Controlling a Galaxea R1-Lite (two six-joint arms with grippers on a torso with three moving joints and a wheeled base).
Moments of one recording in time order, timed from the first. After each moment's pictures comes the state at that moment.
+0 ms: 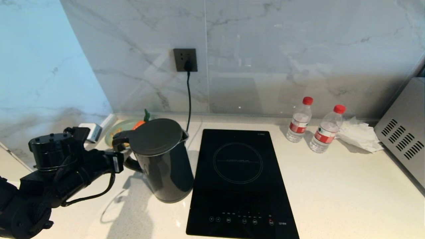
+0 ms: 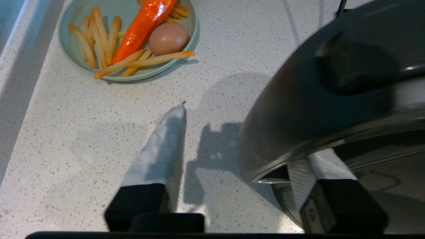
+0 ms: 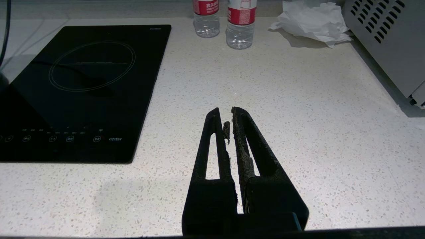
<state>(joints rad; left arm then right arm) -0.05 1.78 -0.45 -1.07 -0.05 -0.02 0.00 0.00 0.00 -0.01 0.00 -0.01</state>
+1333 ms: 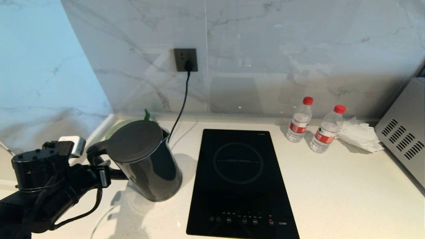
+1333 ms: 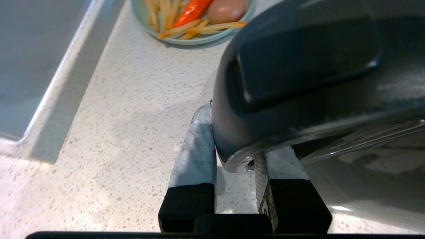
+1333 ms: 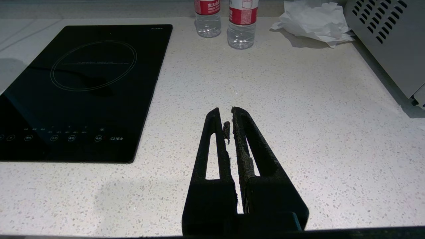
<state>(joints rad) -0.09 1.68 -0.29 -1.07 0.17 -0.03 0.00 0.00 0.00 -0.01 0.00 -0.01</state>
